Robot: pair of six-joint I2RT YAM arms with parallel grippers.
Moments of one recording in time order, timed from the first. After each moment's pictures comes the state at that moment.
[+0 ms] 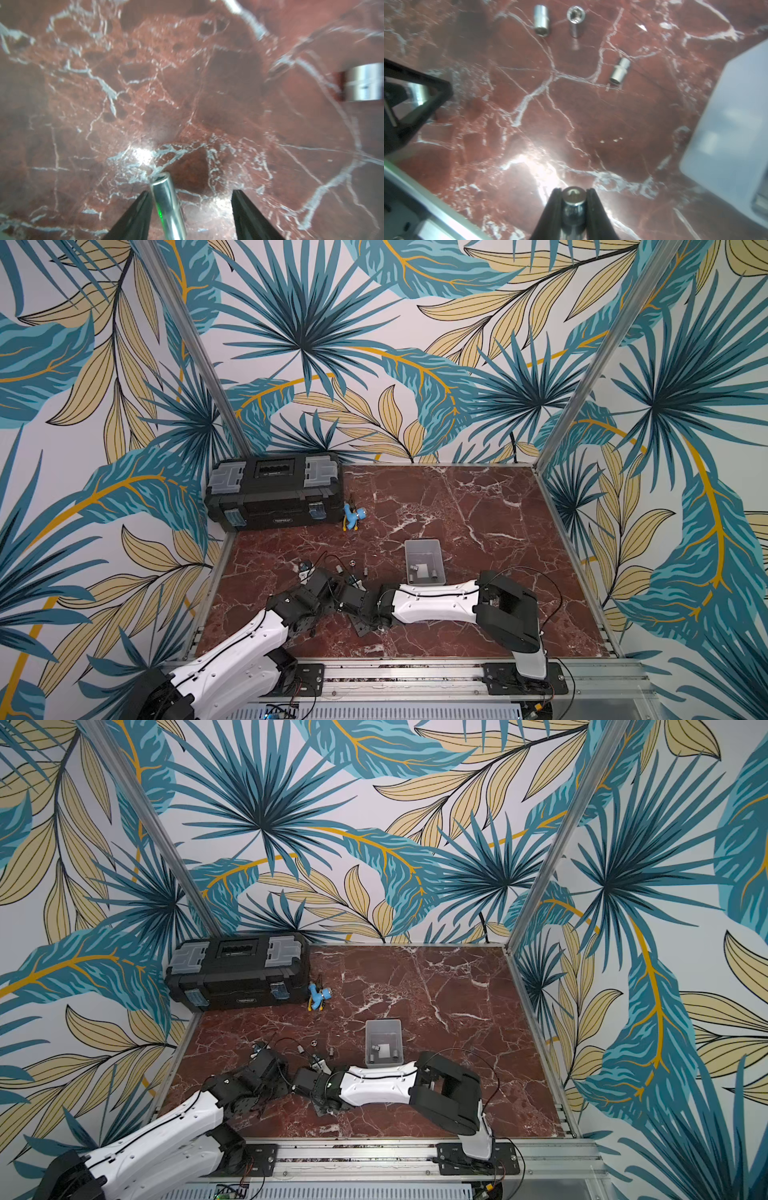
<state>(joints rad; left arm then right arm) -0.59 0.89 0.41 -0.65 -0.27 -0.89 1.26 2.02 1.36 -0.58 0.18 0.68</state>
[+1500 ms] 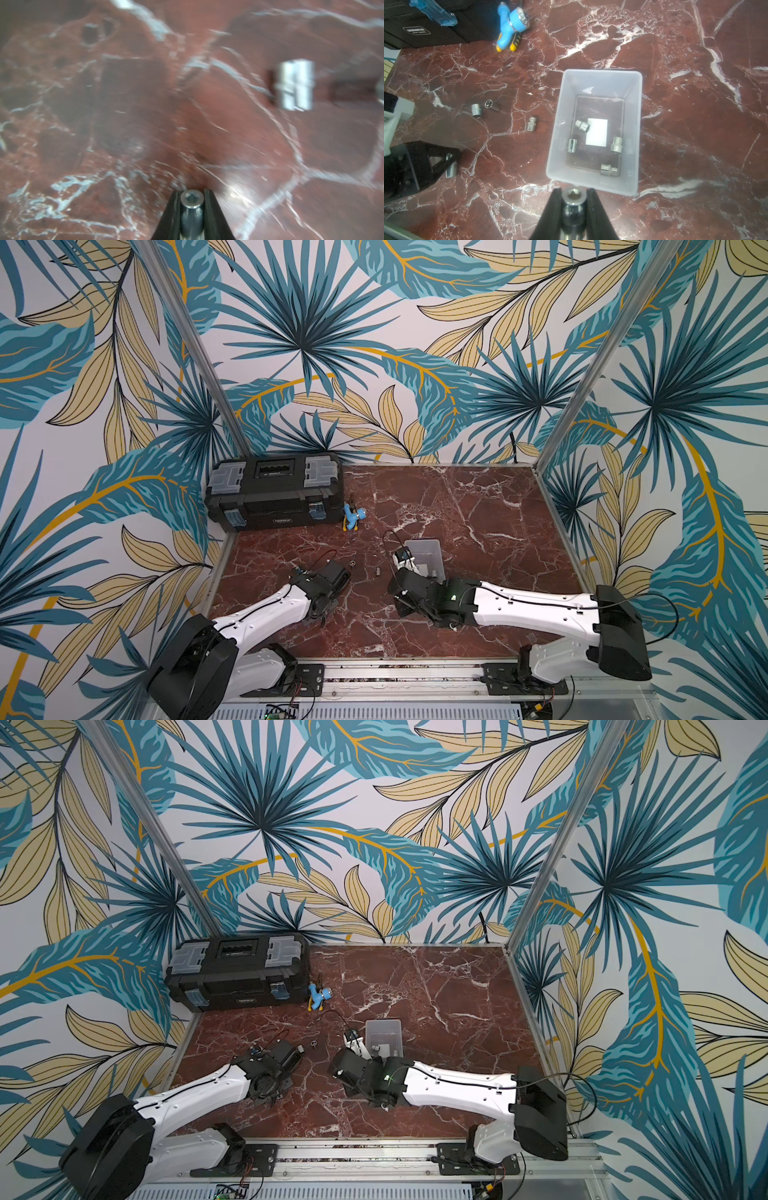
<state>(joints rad) -0.58 1.24 0.51 -0.72 -0.29 -1.21 1.17 1.39 0.99 -0.57 0.43 0.72</state>
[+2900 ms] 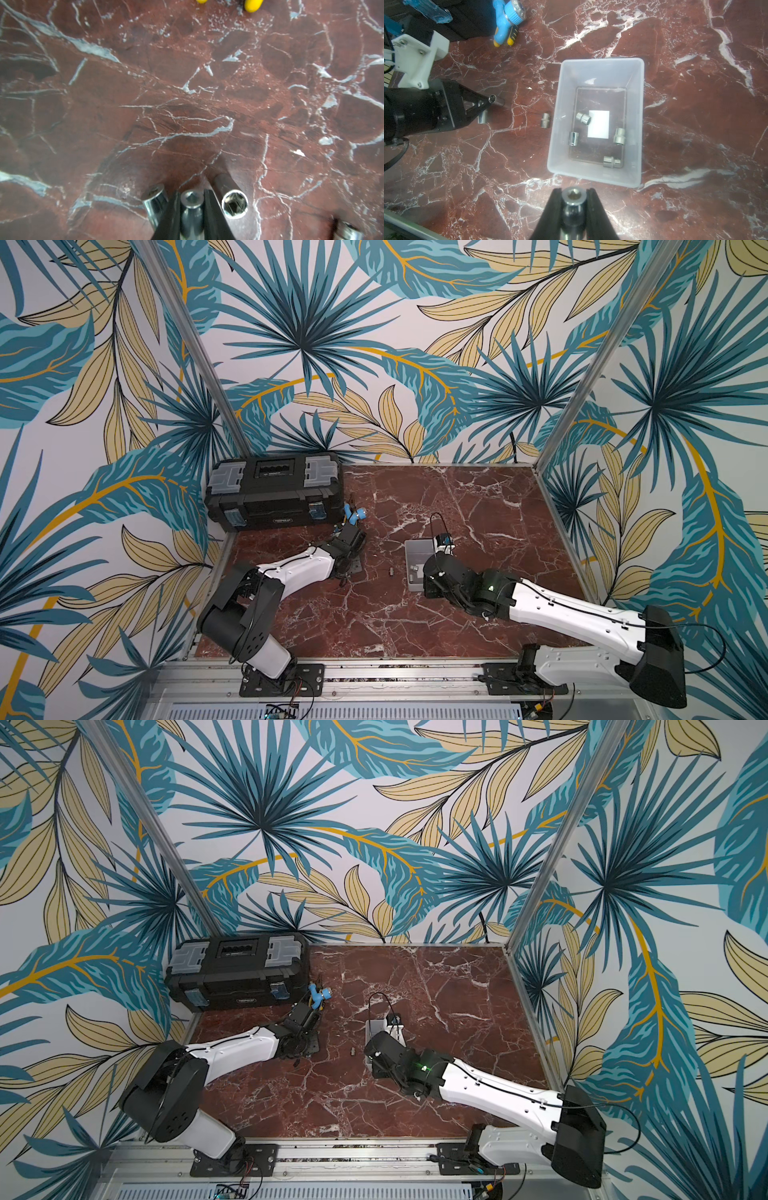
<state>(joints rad) -0.50 1.58 0.83 -0.42 -0.19 -0.73 1.01 1.22 0.90 -0.62 0.40 0.83</state>
